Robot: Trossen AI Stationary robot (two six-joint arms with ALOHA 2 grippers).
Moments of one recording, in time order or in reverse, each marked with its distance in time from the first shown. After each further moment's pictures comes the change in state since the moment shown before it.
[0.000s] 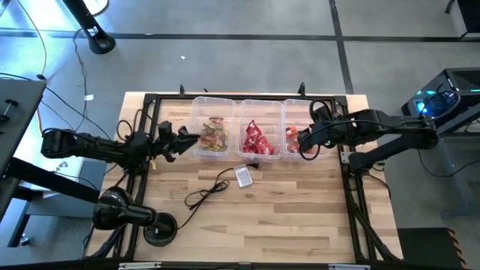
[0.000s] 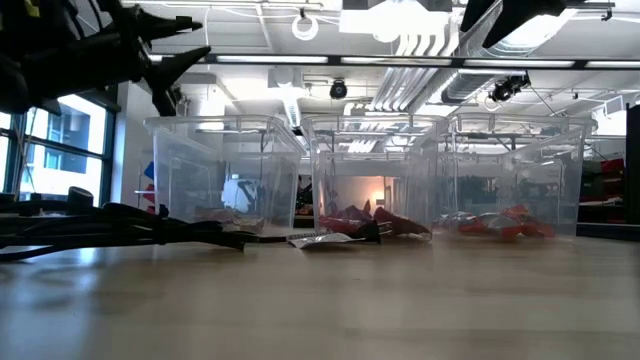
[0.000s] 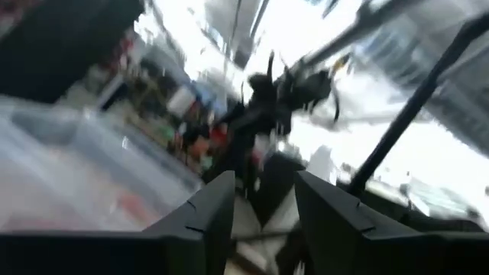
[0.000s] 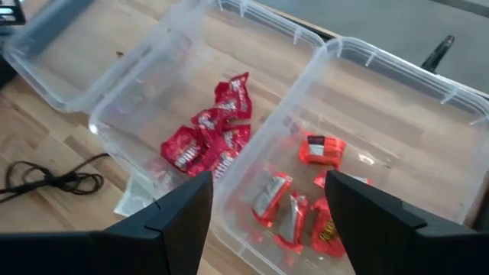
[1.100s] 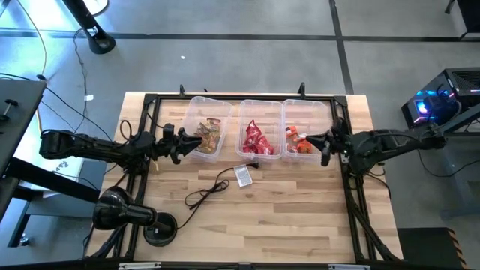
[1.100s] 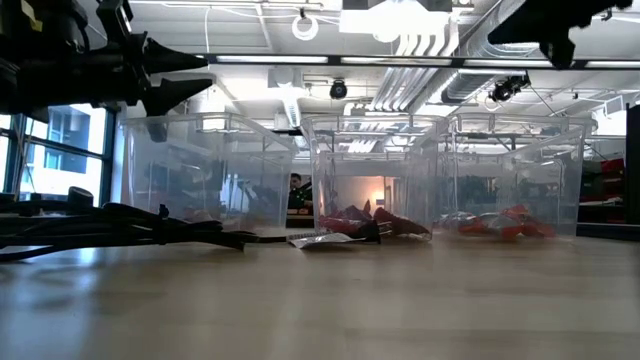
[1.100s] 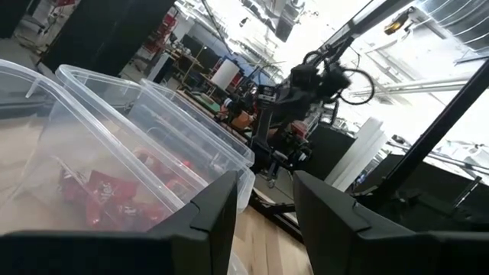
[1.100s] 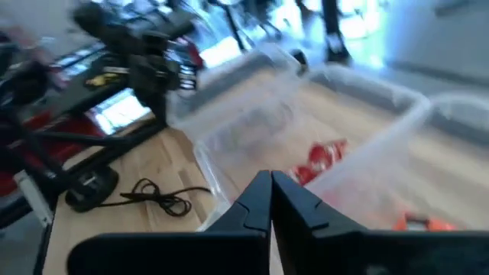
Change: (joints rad) left arm -0.011 -0.054 -0.018 -0.221 -0.063 0.080; right arm 0.141 -0.600 -0.697 0.756 0.062 -0.358
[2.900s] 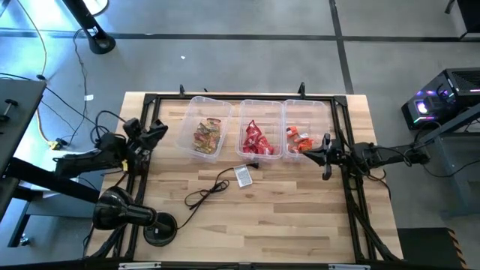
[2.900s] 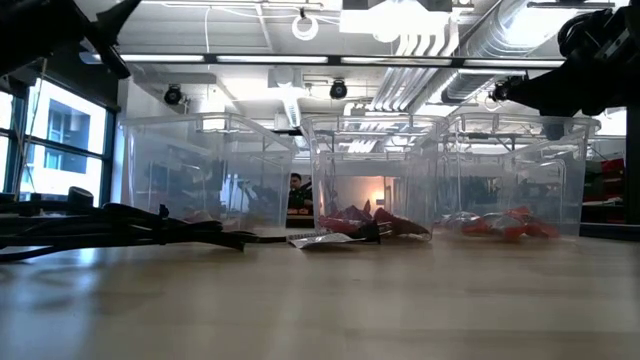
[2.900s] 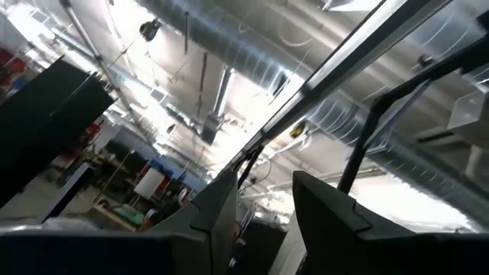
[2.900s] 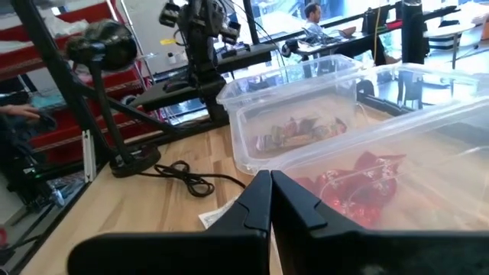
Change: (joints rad) left arm 0.004 -0.878 0.001 -0.423 -0.007 -0.001; right arm -0.084 -0.554 -0.640 0.442 -0.270 -0.370
